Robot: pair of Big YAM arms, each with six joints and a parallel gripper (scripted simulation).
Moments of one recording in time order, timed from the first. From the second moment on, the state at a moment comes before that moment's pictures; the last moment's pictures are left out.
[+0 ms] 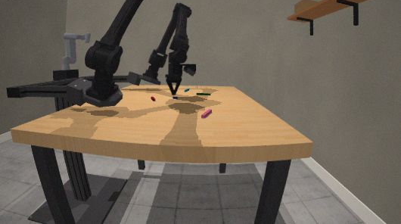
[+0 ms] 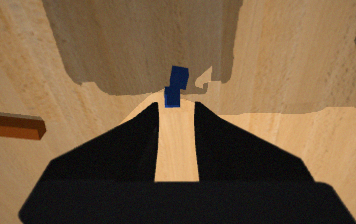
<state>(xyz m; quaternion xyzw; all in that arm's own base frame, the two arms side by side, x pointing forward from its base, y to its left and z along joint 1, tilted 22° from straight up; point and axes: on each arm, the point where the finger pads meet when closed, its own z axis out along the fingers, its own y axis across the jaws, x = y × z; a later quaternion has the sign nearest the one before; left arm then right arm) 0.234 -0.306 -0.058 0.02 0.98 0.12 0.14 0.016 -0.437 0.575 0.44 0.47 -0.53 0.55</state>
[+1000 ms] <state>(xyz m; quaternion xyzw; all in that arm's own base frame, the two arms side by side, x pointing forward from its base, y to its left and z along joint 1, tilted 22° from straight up) 0.230 -0.301 -0.061 0.02 0.98 0.13 0.14 0.016 -0.437 0.575 0.44 0.47 -0.53 0.55</state>
